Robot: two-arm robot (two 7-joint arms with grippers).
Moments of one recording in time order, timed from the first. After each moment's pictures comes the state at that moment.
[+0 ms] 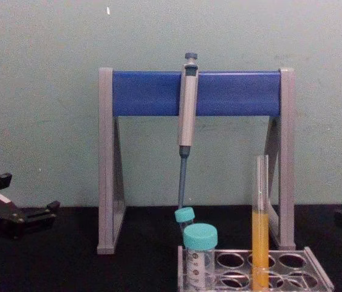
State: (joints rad) left arm -0.20 0.60 0.45 -1.41 -0.25 -0.12 0.03; right arm 0.08 0.62 -0.36 -1.58 0.43 -0.02 0.14
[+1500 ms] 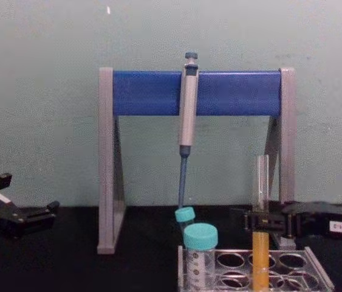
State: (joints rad) left arm -0.20 0.60 0.45 -1.41 -0.25 -0.12 0.03; right arm 0.33 0.48 -0.49 -1.41 0.61 0.21 0.47
